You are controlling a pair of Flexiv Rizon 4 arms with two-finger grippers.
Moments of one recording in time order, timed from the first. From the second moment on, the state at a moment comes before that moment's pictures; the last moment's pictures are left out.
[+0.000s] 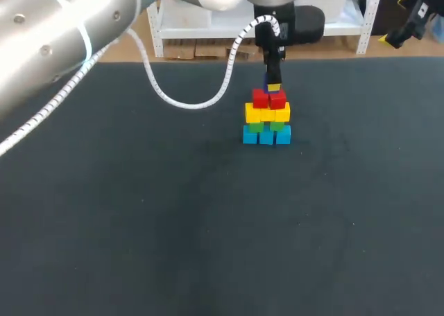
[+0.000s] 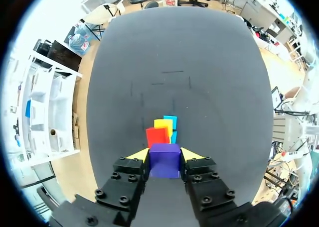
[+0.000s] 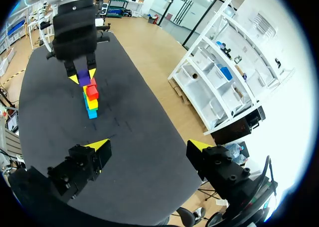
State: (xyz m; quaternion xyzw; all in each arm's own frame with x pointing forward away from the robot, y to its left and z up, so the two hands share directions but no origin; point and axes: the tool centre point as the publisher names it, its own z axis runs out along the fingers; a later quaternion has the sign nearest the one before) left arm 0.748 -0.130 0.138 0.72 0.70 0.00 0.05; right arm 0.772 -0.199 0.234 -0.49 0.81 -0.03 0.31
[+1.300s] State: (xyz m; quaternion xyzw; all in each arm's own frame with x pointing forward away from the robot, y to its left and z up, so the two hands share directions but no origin) left arm 0.756 -0.129 0.122 0.71 0.70 -0.01 0.01; right arm 0.772 -0.199 0.234 -0.49 0.81 -0.03 0.31
